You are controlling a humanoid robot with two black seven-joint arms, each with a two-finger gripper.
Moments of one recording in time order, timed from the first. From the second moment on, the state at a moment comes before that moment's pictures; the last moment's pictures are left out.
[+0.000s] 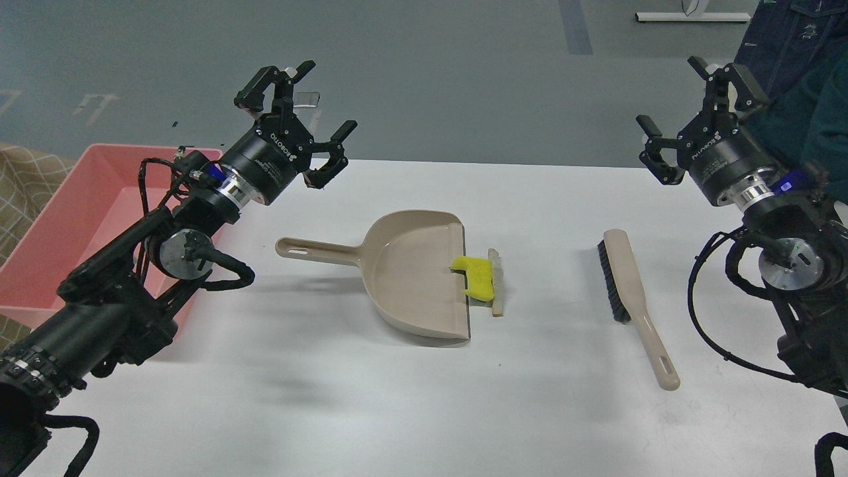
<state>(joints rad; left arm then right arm) -0.61 0.37 -0.89 -1.02 0.21 -0.43 -0.24 0.59 -0.32 1.20 0.94 -0.50 0.36 0.11</state>
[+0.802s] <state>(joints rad) -0.65 0.40 -0.84 -1.01 0.21 -0.36 -0.14 0.59 -0.33 1.18 0.92 -0.50 0.35 0.11</state>
